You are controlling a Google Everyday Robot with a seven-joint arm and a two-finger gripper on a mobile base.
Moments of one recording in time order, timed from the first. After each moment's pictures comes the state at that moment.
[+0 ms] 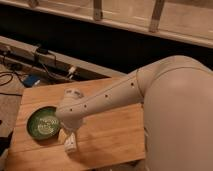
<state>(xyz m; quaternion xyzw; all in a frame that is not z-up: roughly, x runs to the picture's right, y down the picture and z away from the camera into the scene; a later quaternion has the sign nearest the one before) -0.168 0.218 0.720 -0.33 0.05 0.37 0.87</state>
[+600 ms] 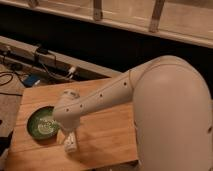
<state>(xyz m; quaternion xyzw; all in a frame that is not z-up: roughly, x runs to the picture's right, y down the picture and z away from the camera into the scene) -0.181 0.226 0.735 -0.34 0.05 0.35 0.87</state>
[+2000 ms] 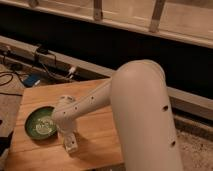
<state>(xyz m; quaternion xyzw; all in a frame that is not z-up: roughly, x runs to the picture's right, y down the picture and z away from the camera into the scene) -0.202 0.258 0.781 -0.35 0.07 0.36 0.86</state>
